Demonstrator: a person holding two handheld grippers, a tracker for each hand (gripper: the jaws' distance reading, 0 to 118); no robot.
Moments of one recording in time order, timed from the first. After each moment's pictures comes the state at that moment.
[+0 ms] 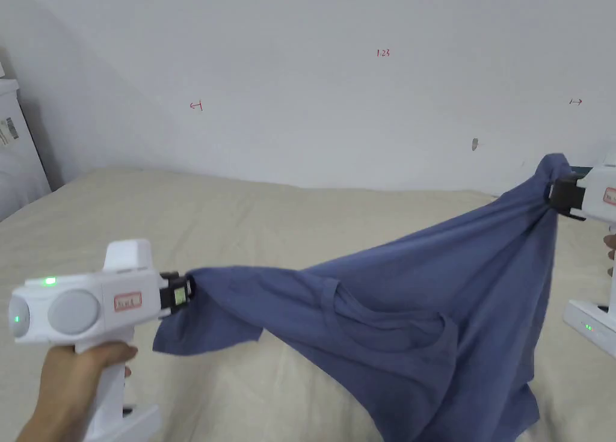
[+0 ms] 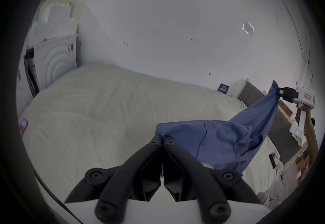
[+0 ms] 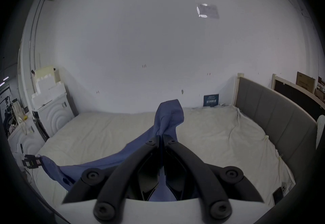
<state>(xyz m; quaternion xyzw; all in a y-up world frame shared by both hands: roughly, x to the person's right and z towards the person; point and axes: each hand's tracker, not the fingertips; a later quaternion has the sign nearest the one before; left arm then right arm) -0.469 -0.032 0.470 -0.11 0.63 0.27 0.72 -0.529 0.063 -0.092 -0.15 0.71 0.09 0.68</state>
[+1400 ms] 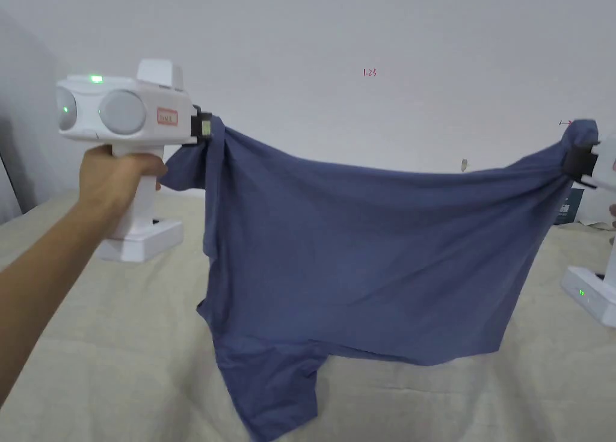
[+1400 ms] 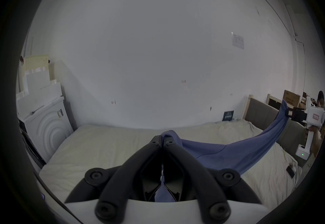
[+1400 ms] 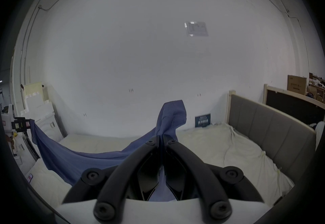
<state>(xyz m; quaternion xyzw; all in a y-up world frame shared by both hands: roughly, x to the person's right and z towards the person) -0.629 0.115 0.419 -0.10 0.65 0.11 0.75 -0.591 0.082 -0.109 -0.12 0.68 0.03 0.73</state>
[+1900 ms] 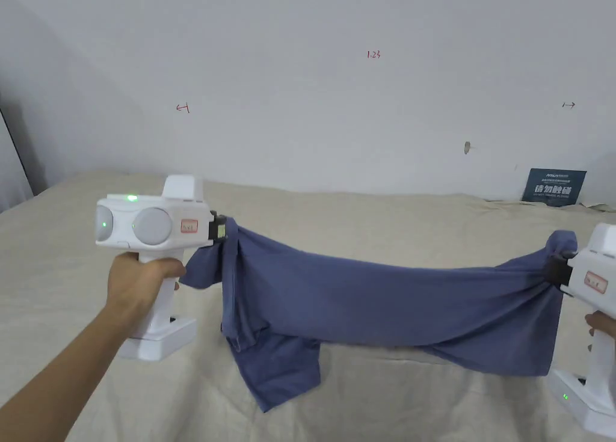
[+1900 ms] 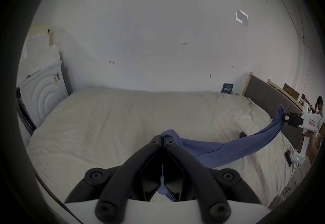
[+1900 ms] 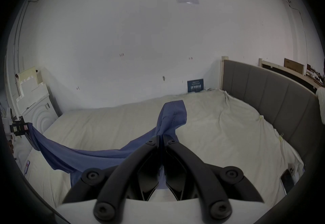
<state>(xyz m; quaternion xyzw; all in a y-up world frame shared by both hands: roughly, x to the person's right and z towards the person) -0.584 -0.026 0.410 -0.16 0.63 0.21 0.73 -0.546 -0.058 -0.118 -0.20 0.65 0.10 0.72</state>
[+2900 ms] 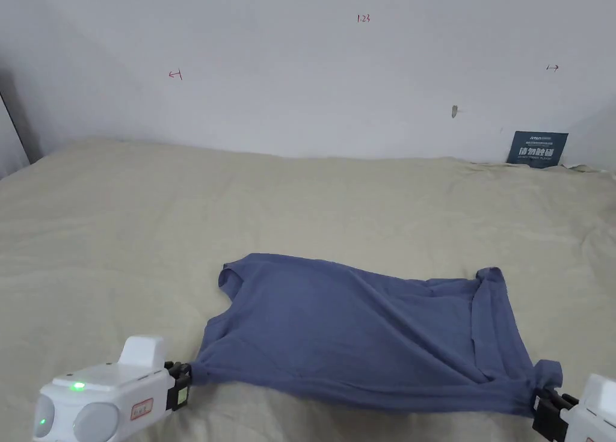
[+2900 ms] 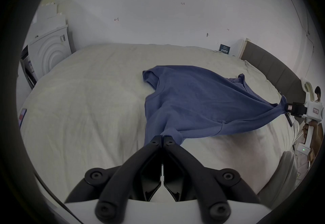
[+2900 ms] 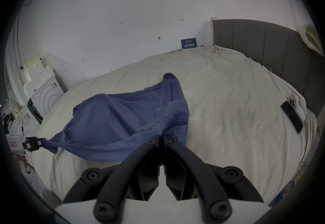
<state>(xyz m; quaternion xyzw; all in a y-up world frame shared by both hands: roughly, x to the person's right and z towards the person) -0.371 -0.193 0.437 -0.23 0.60 0.29 0.71 -0.329 -0.193 -0.114 -0.30 0.64 0.13 0.69</state>
